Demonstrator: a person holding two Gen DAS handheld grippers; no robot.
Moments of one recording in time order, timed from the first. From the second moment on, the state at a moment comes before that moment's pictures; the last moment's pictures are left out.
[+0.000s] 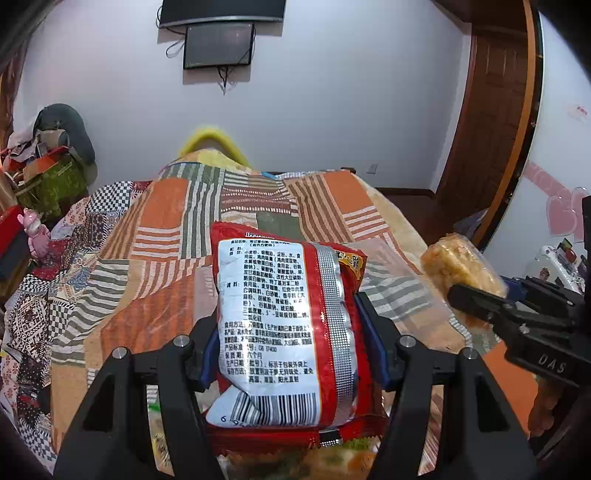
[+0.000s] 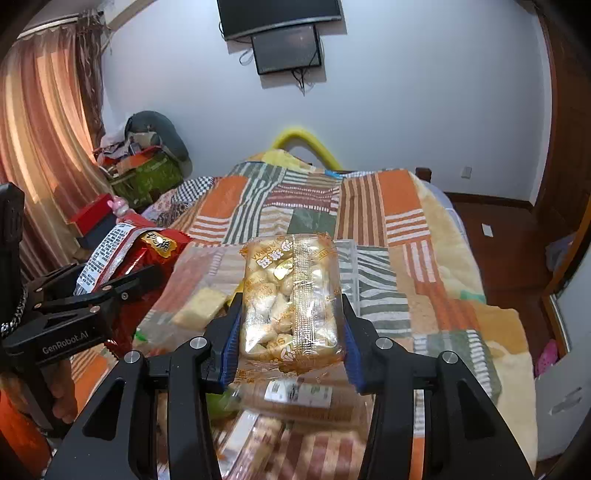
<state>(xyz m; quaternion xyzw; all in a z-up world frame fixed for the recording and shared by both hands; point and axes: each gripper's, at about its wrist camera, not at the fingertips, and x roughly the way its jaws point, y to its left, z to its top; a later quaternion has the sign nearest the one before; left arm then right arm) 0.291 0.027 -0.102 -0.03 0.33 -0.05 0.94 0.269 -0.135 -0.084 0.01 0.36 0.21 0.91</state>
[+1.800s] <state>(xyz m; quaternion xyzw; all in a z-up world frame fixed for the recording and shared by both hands) 0.223 0.124 -0.153 -0.02 0.42 0.04 0.91 0.220 -0.129 -0.116 -0.03 0.43 0.24 0.87</state>
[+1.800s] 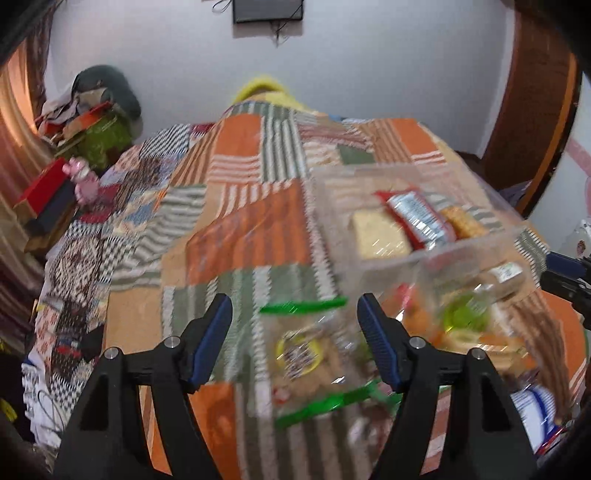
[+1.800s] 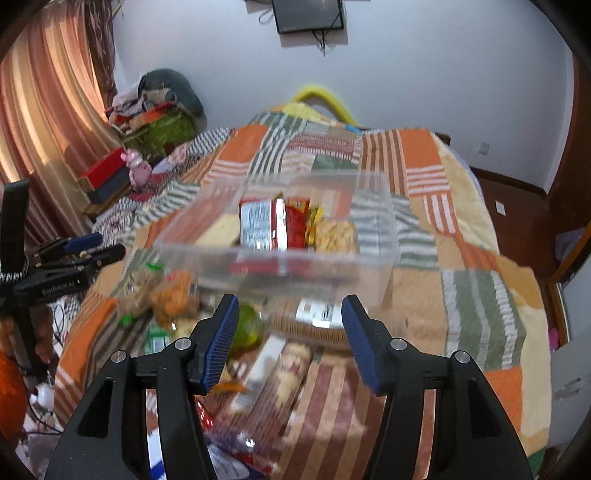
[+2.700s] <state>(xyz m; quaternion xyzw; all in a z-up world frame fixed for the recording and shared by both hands) 0.237 0.120 -0.234 -0.07 0.47 0.00 0.88 0.212 -0.105 -0.172 -0.07 0.50 0.24 0.83</state>
